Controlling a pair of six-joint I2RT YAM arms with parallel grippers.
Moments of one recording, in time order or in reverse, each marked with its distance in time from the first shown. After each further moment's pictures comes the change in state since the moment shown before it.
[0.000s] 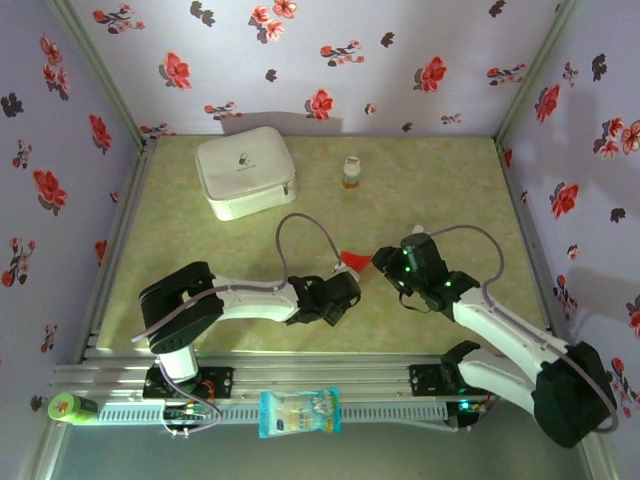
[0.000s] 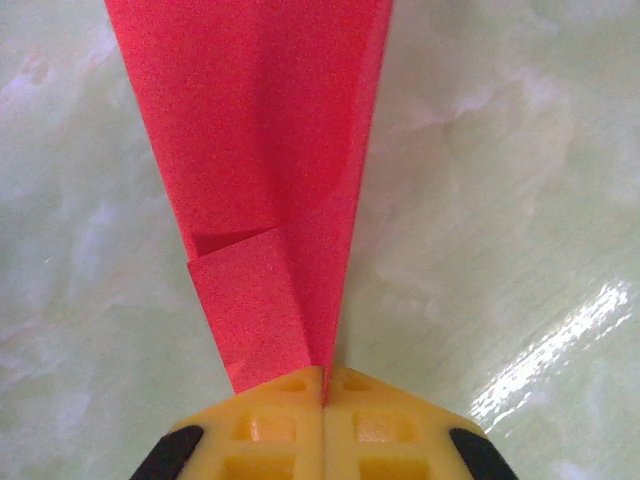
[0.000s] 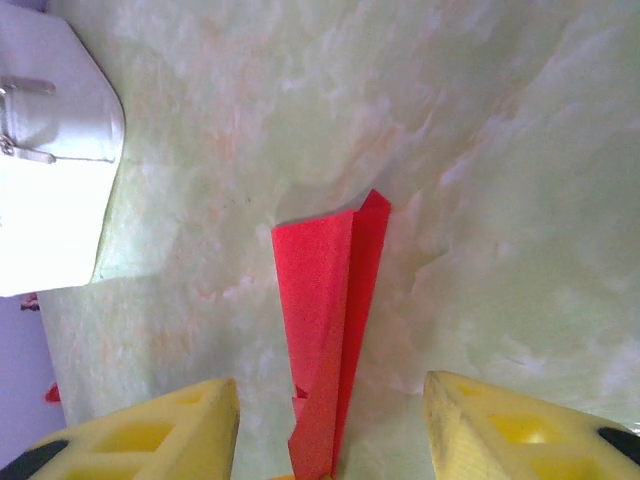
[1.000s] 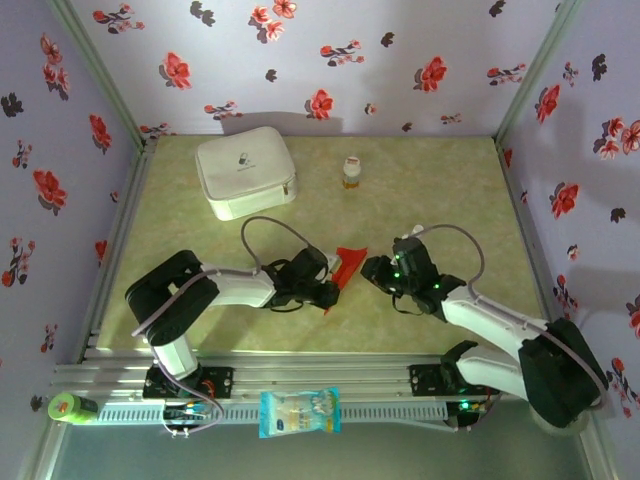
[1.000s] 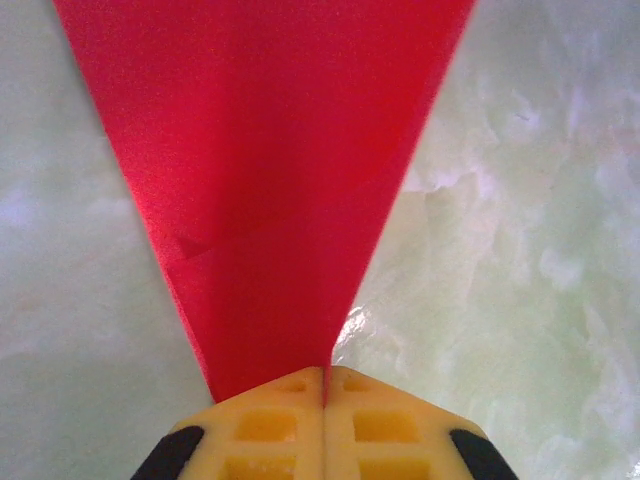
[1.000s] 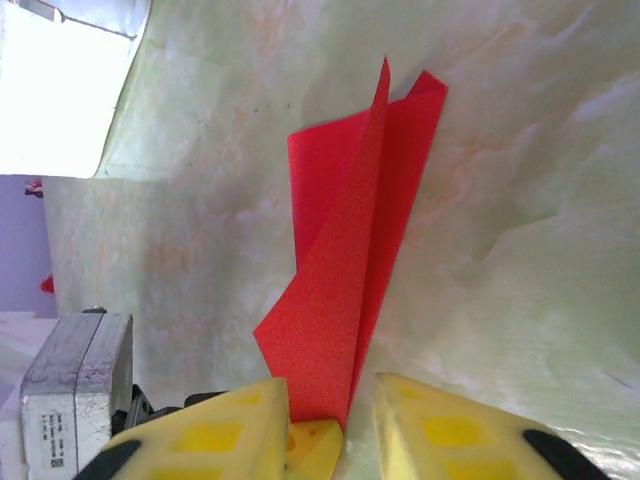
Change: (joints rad) left arm 0.248 -0.031 -0.198 0.379 0.546 -0.186; right arm 0.032 0.158 -0.074 0.261 -0.180 -0.150
